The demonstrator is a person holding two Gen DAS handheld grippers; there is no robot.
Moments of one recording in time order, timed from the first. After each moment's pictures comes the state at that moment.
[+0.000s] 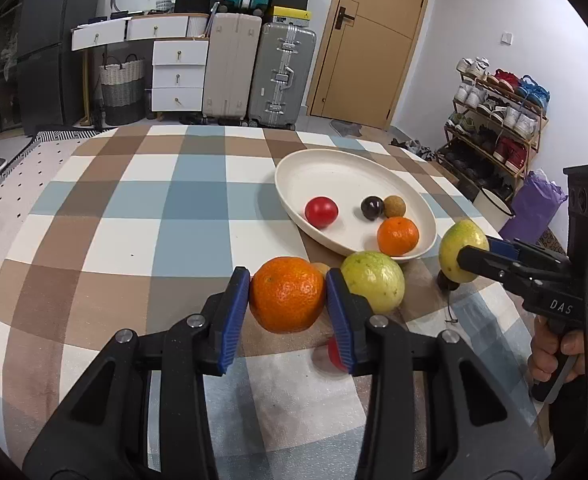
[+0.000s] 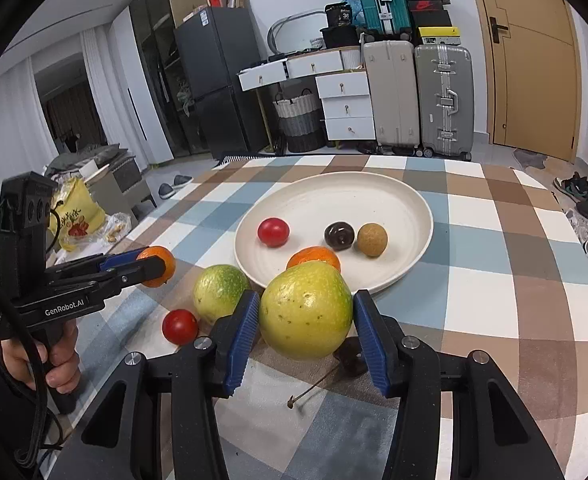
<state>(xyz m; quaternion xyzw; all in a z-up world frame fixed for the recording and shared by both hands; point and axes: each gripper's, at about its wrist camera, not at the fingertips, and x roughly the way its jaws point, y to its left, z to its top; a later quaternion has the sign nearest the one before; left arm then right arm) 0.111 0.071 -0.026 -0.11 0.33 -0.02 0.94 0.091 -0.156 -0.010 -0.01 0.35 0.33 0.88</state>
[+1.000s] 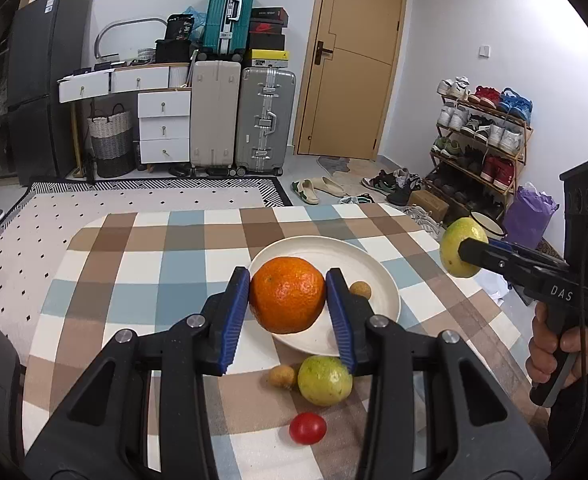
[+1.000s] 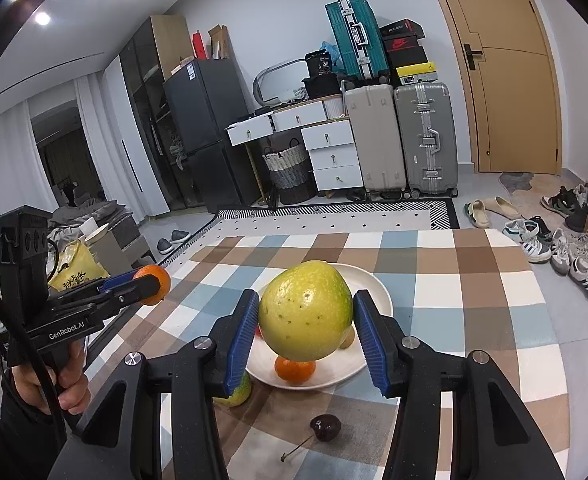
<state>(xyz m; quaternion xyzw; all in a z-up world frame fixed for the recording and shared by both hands) 0.120 0.043 0.082 -0.07 0.27 -0.04 0.96 0.109 -0.191 0.079 0.05 0.28 0.31 0.91</state>
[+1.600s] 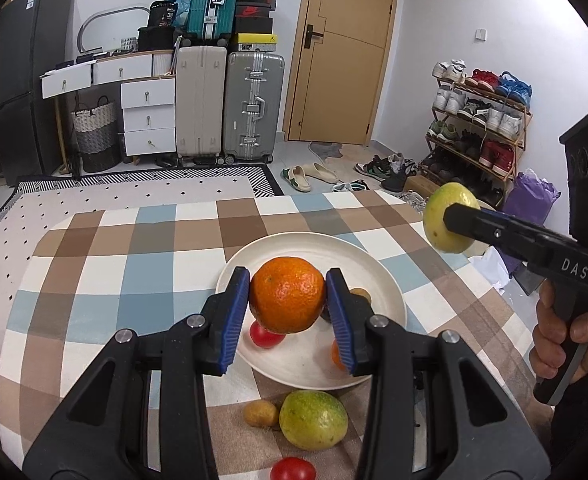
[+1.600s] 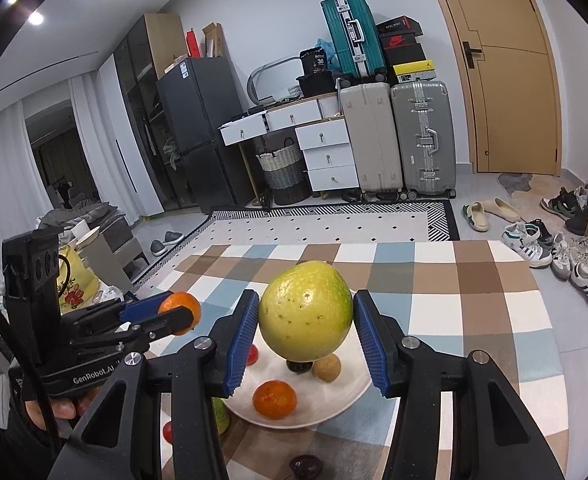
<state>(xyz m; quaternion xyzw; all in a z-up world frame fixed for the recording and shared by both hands) 0.196 0.018 0.050 -0.06 0.30 -0.05 0.95 0.152 -0.180 0.083 0.05 0.29 0.31 0.91</state>
